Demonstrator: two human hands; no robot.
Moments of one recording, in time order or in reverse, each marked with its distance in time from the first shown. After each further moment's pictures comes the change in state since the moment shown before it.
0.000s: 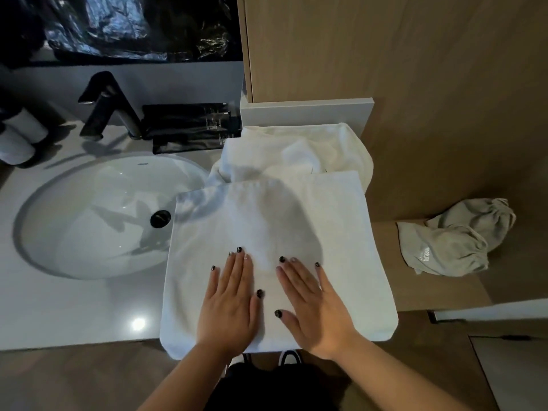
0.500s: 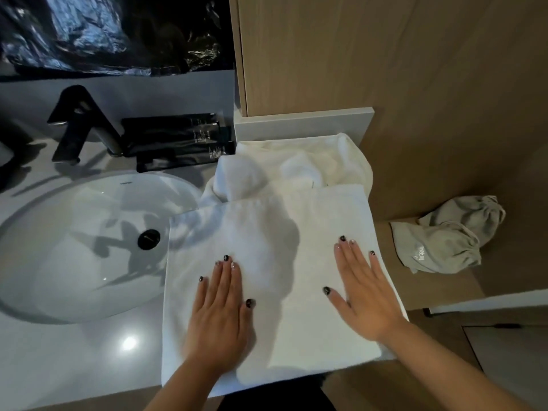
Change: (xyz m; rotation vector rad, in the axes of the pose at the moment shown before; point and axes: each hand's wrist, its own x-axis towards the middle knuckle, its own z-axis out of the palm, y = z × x) left_hand 0.027 -0.038 -0.002 -0.034 0.004 0.016; right_hand 0.008 0.074 -0.020 -0.006 -0.051 0.298
